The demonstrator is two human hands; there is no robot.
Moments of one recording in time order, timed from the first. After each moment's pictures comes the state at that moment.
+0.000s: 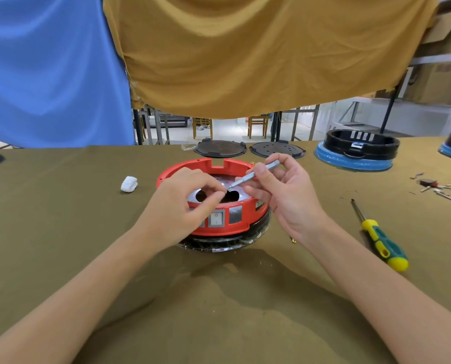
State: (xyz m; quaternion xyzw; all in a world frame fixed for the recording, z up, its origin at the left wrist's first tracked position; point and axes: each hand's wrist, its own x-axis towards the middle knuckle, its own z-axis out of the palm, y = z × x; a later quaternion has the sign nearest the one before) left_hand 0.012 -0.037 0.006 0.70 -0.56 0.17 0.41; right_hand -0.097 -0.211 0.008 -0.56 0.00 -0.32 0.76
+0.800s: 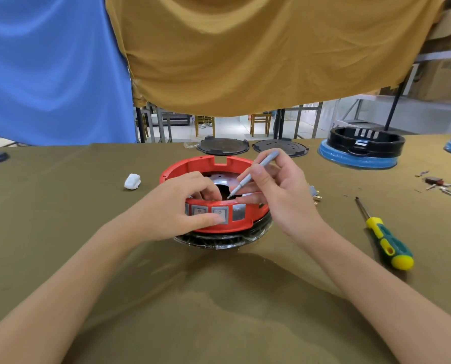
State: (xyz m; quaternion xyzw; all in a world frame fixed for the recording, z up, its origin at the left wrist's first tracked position) left_hand 0.039 -0.023 0.009 0.75 -0.59 0.05 0.28; right_hand -0.096 -0.197 0.006 -0.68 -0.05 -0.34 0.65
